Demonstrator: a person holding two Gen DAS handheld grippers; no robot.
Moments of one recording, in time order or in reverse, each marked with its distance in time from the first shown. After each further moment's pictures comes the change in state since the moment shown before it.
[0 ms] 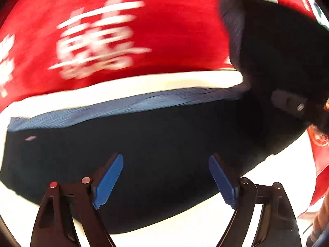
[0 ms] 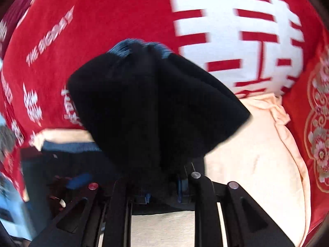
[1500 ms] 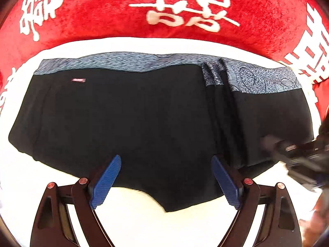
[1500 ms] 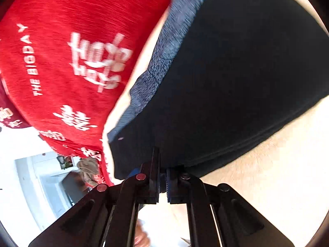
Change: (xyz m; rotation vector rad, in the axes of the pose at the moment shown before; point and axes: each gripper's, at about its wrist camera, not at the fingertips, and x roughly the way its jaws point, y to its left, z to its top) left arm -0.022 0.100 -0.065 -0.157 0.129 0.081; right arm 0.122 0.043 -0.079 0.680 0.418 0.578
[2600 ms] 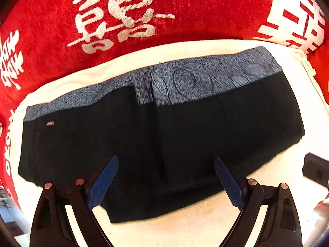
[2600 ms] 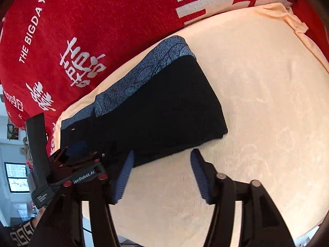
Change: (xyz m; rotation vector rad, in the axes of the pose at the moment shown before) left arm -0.017 -0.086 0.010 0.196 0.026 0.092; right arm -0.111 0.010 0.001 -0.337 -0.116 -0.343
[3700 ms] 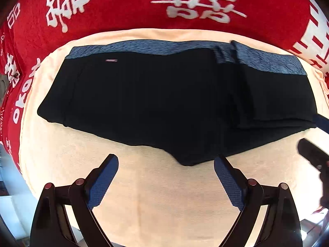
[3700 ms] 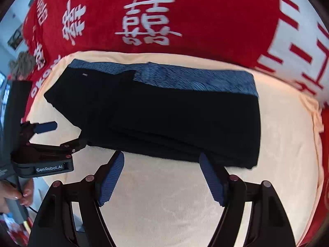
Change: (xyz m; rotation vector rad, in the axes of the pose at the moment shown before) left arm -0.026 0.079 -0.075 -0.226 0.024 0.054; right arm 0.034 0.123 -0.034 -0.692 -0.028 -0.226
